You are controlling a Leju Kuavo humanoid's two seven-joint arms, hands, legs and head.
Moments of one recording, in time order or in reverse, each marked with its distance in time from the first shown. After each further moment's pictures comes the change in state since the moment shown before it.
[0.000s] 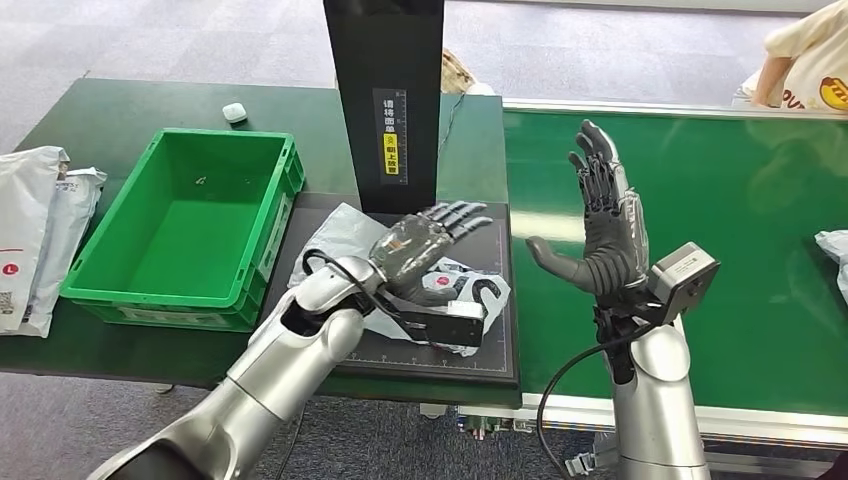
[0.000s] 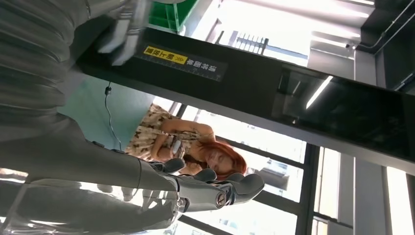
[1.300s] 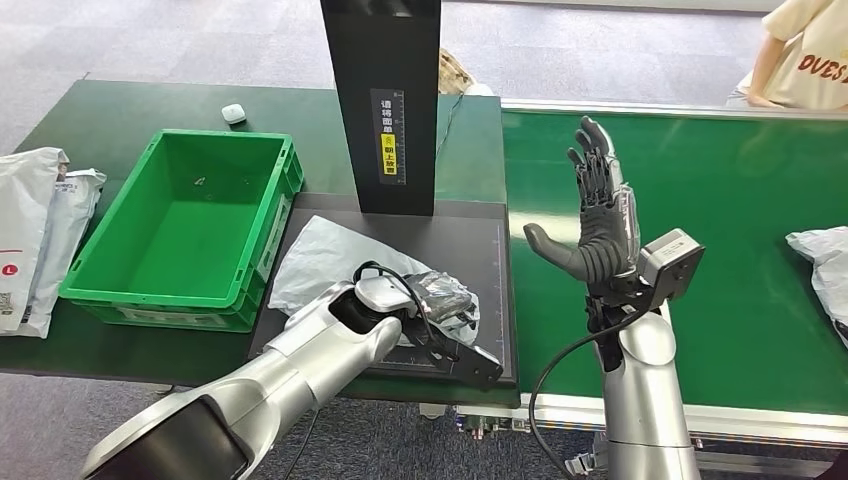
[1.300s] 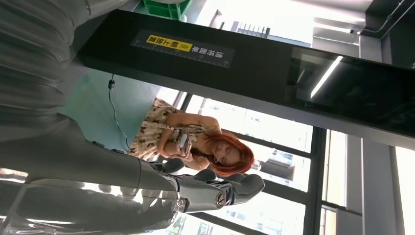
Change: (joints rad) left arm -0.186 -0.095 -0.282 0.432 0.007 -0.322 0.143; right arm -0.051 0.034 -0.035 0.113 0.033 -0.017 -0.042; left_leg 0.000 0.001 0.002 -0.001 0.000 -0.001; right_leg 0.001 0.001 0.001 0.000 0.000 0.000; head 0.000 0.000
